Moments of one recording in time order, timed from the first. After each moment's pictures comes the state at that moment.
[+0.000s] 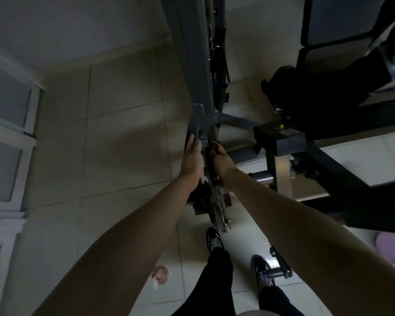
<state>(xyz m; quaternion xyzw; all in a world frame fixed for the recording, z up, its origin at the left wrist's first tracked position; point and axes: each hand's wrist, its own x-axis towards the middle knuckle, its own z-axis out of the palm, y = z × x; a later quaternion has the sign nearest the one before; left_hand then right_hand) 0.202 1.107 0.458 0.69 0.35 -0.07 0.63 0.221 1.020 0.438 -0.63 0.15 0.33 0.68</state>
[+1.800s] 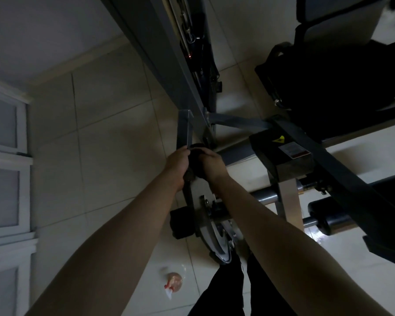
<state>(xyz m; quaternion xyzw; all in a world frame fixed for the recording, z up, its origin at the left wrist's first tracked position) 0.314 1.123 0.437 0.61 0.48 -0.16 0.61 0.309 1.029 0.388 -0.57 0.20 0.34 0.72</state>
